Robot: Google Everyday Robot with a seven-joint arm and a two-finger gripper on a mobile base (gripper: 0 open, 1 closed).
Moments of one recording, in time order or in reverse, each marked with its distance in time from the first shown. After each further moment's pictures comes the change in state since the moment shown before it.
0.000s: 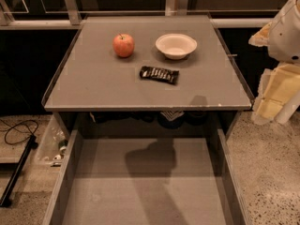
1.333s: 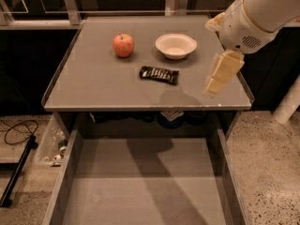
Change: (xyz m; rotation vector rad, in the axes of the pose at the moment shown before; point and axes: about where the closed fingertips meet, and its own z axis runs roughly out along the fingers) arm -0.080 -0.062 0.048 0.075 -0.233 -0.107
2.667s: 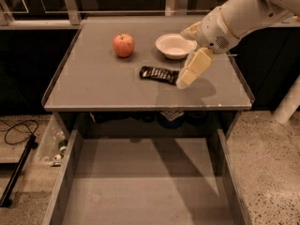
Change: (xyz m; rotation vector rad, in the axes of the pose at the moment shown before) arm -0.033 -0.033 0.071 -0.161 -0.287 0.101
